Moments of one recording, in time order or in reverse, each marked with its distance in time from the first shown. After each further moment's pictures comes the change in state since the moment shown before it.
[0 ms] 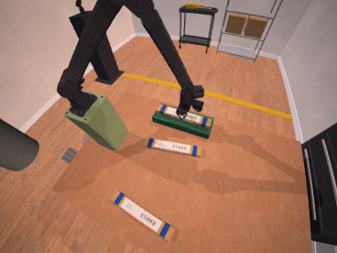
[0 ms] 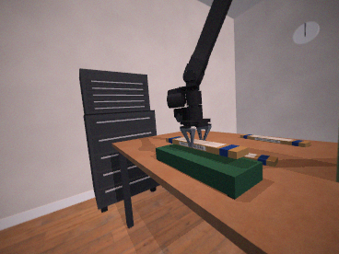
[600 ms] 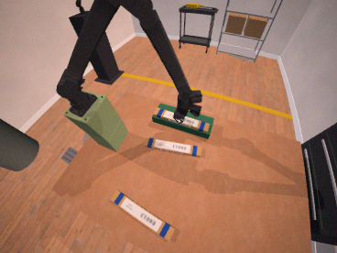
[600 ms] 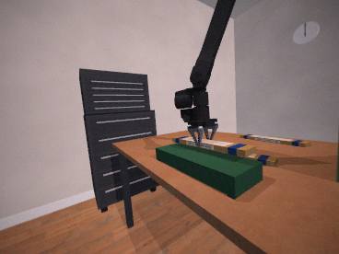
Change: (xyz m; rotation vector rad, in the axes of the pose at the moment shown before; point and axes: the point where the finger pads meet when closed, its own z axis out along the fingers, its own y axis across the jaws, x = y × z) arm 0.005 -0.034 0.004 0.008 0.012 0.005
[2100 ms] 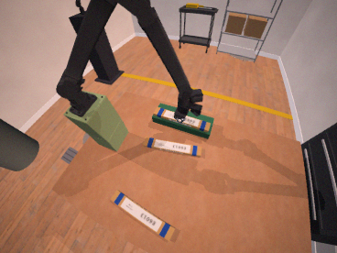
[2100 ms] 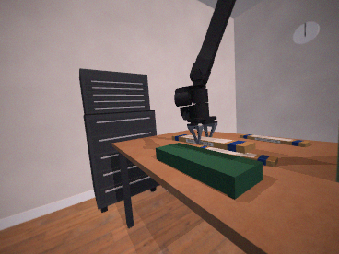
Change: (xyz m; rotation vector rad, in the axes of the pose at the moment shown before) arm -0.004 -0.002 -0.010 -0.004 -0.005 -0.010
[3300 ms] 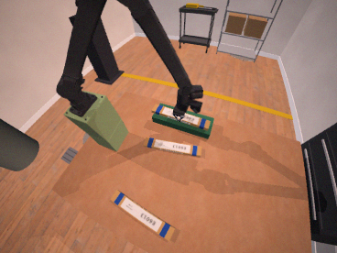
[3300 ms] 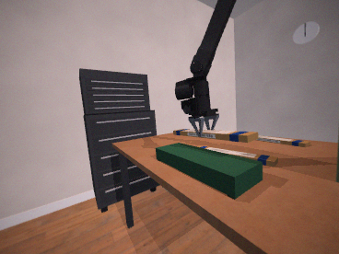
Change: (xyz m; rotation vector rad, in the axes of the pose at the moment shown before) arm 0.007 -0.005 -0.029 0.011 0.017 0.005
